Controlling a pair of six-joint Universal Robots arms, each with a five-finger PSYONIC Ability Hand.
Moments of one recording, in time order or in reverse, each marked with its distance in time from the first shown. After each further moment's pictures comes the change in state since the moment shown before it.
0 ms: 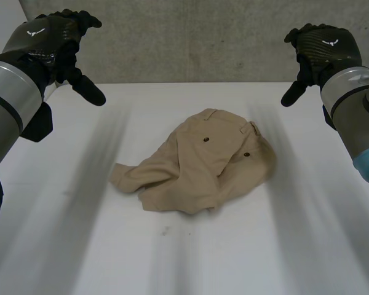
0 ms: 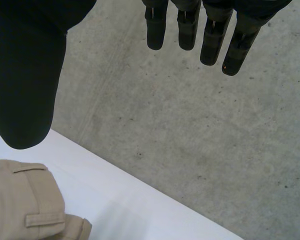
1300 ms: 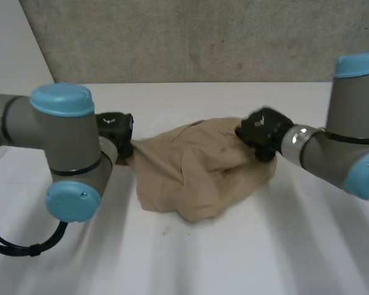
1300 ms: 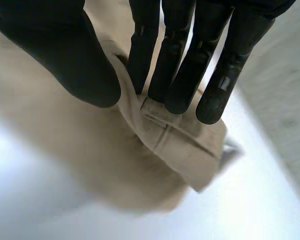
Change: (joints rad) left arm -0.091 -0.515 0.077 0.126 -0.156 0.120; right arm -0.003 0.248 -0.064 0.318 -0.374 -0.599; left_hand 0.928 0.954 0.931 0.946 0.910; right_hand 0.746 0.950 0.963 0.948 0.913
